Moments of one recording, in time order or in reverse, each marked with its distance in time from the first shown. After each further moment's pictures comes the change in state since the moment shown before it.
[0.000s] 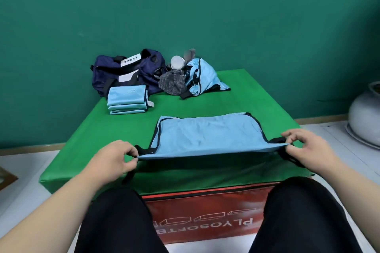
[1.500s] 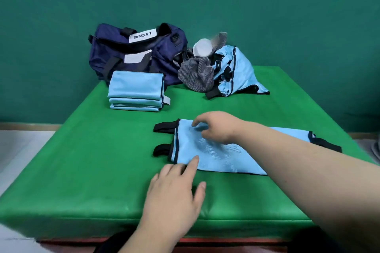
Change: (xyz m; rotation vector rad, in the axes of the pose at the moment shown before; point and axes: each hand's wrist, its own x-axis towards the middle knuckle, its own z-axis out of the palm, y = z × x) left_hand 0.057 0.042 0.087 0.045 -0.064 -0.124; right_hand 0.183 -0.213 0.255 -0.437 -0.686 -0.394
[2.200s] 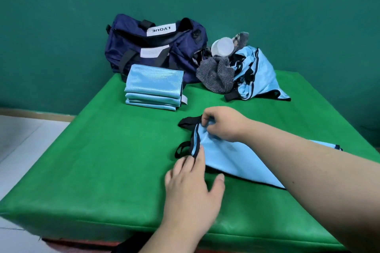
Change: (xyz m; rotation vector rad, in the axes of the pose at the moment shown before) left_hand 0.019 -0.011 0.010 -0.339 0.107 -0.191; right_hand 0.044 -0.027 0.009 0.069 0.103 -0.017
